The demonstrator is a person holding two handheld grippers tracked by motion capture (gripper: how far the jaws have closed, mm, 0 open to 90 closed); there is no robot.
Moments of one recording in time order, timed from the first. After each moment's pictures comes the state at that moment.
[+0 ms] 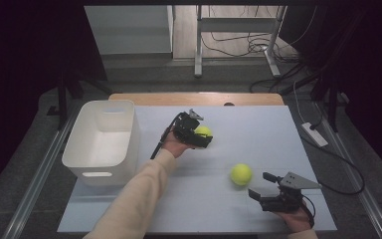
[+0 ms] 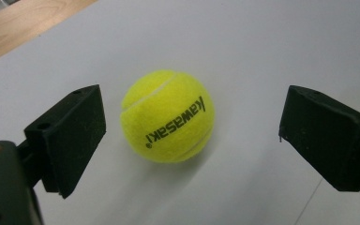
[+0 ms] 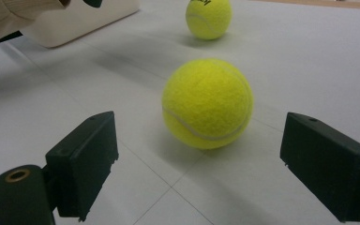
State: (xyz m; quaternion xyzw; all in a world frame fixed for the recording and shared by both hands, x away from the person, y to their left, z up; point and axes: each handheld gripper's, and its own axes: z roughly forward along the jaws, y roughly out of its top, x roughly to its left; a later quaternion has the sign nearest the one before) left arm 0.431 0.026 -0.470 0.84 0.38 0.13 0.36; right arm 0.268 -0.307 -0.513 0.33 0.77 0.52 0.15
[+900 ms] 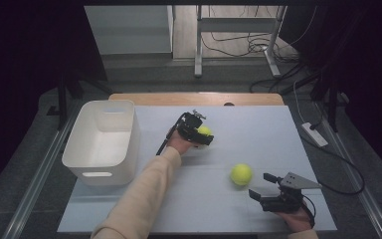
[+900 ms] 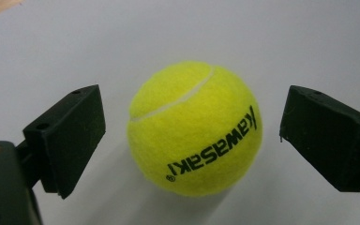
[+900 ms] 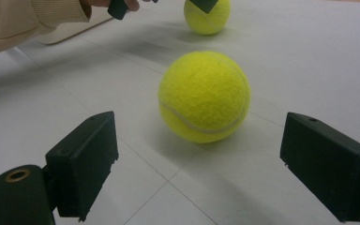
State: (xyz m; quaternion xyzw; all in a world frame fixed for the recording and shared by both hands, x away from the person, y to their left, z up) left arm 0.463 0.016 -0.501 0.84 0.40 0.11 0.34; right arm 0.269 -0.309 -0.516 0.34 0.78 0.51 0.14
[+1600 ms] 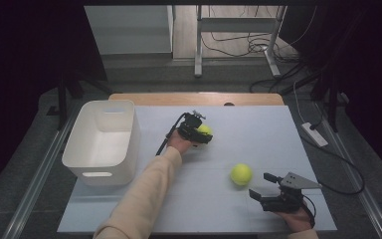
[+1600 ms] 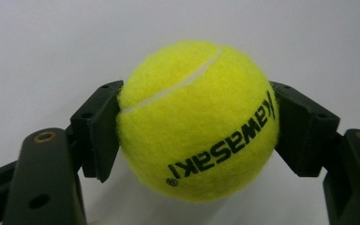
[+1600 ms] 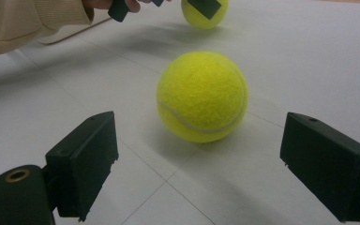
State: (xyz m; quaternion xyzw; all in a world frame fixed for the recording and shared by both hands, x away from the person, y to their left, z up) left arm 0.466 0.019 -0.501 0.85 0.40 0.08 0.34; right arm 0.269 -0.310 -0.516 0.34 0.78 0.51 0.15
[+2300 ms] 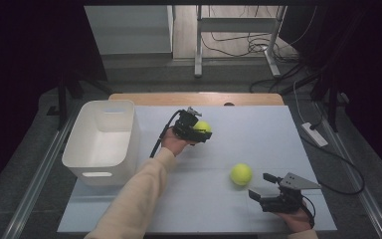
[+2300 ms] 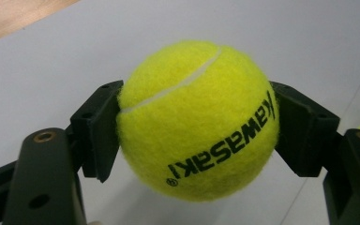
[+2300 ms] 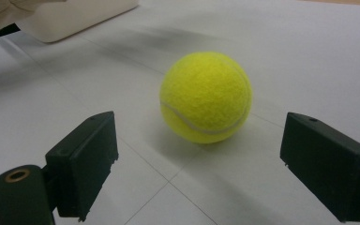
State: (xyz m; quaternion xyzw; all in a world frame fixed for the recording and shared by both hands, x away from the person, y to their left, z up) left arm 0.437 0.034 -0.464 0.84 0.38 0.09 0.38; right arm 0.268 -0.308 -0.516 0.33 0.78 0.51 0.15
